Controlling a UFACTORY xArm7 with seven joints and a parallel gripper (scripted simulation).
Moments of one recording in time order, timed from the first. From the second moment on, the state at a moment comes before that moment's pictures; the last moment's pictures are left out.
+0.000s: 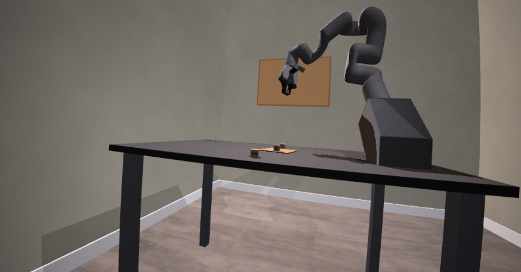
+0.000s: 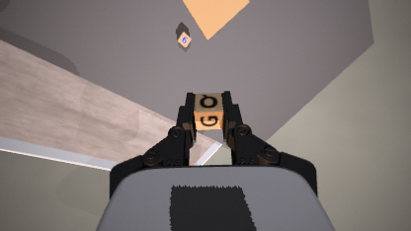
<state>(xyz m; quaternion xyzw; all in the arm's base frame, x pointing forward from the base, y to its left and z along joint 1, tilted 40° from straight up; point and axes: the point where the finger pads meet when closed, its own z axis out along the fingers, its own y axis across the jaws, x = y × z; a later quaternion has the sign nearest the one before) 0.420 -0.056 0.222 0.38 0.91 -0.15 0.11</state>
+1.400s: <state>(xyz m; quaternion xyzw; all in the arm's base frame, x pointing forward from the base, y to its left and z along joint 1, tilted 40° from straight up) 0.436 -0.059 0.092 -0.22 0.94 -0.24 -0.07</state>
